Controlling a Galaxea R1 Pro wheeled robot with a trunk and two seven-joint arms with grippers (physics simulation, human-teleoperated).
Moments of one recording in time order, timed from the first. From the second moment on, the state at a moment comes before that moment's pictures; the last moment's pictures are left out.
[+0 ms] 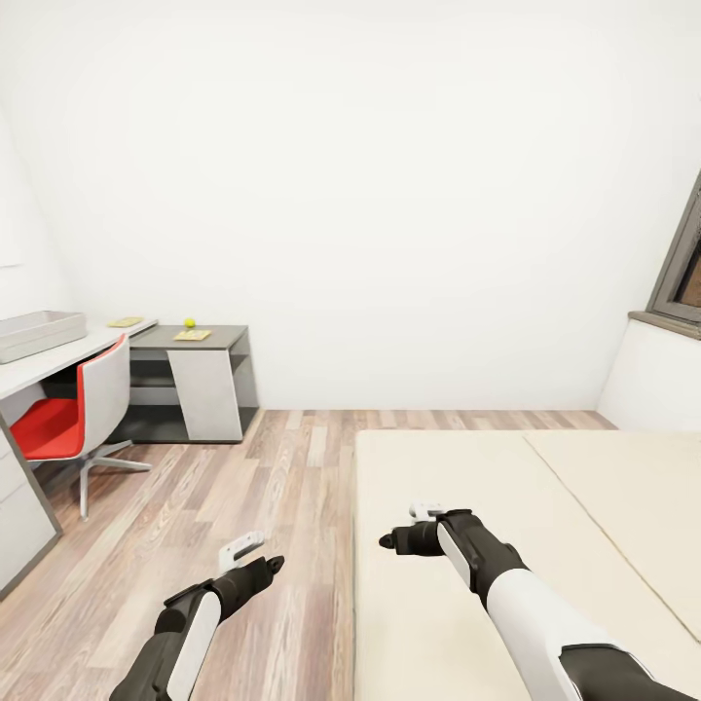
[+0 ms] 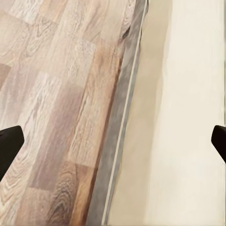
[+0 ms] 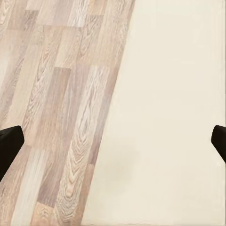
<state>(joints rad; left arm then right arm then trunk) -0.30 -0.10 0.12 -1.10 0.38 0.58 0.05 -0.78 0.09 0.01 -0.40 0.03 0.56 0.29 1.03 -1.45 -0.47</state>
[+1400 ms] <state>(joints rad) -0.30 -0.10 0.12 -1.10 0.38 0.58 0.05 -0.78 0.09 0.01 -0.40 0.03 0.56 0.29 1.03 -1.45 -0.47</state>
